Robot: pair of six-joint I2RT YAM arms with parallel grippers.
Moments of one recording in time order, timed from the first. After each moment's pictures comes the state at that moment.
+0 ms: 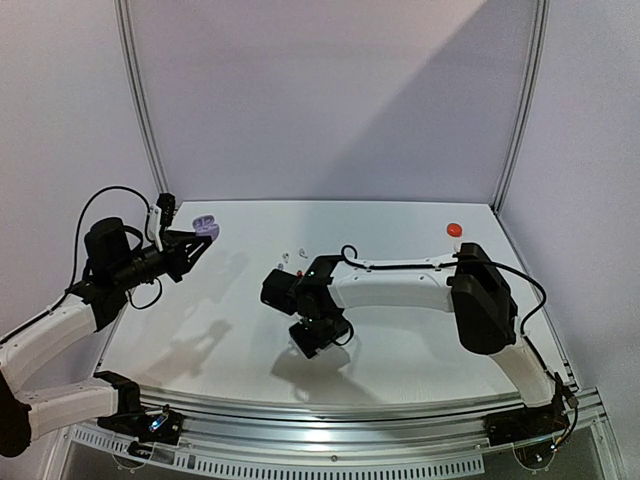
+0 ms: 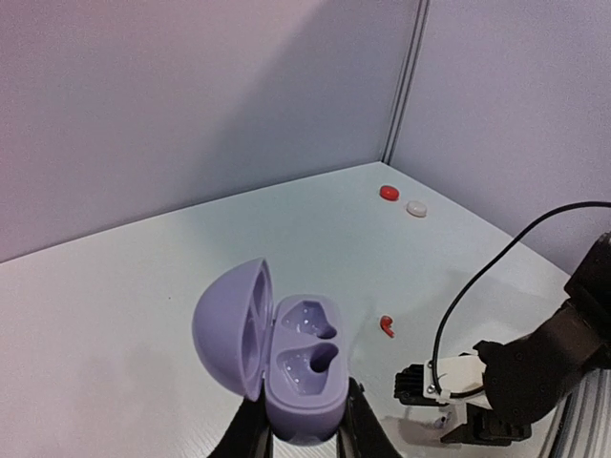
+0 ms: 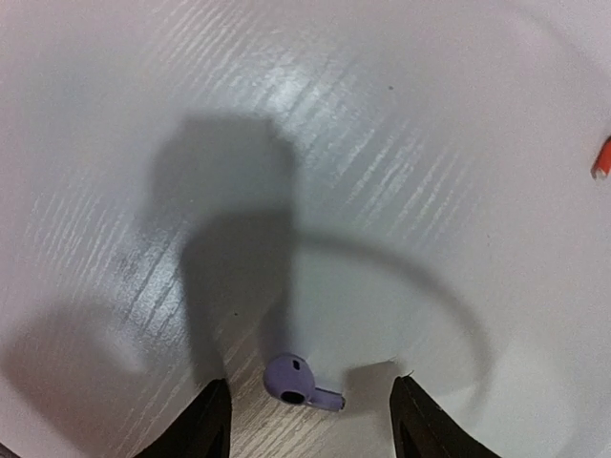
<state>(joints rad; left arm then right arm) -0.21 0.90 0.50 0.23 0.54 -0.08 1.16 2.37 1.98 -1.07 0.24 0.55</state>
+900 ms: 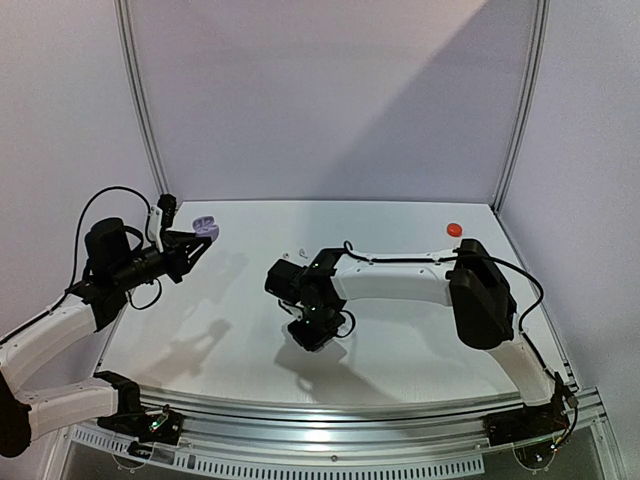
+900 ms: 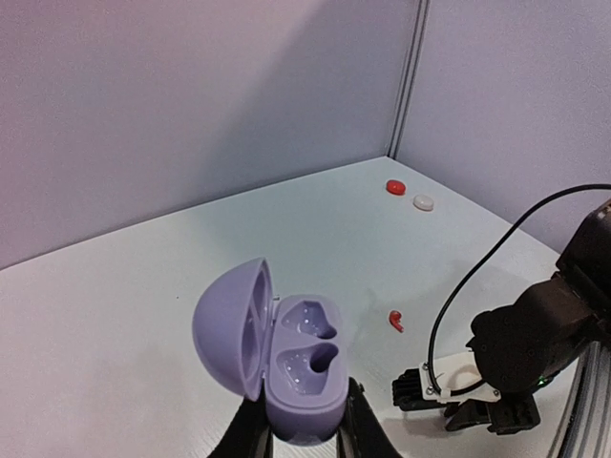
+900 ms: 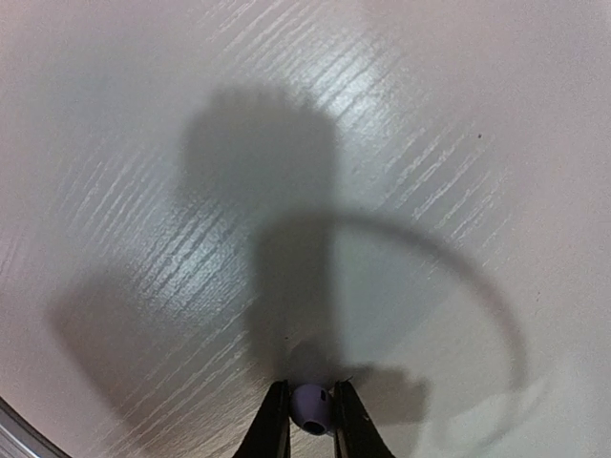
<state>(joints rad) -0.21 0.90 0.50 0.22 0.53 -0.04 1.12 2.39 2.01 -1.03 0.08 0.38</state>
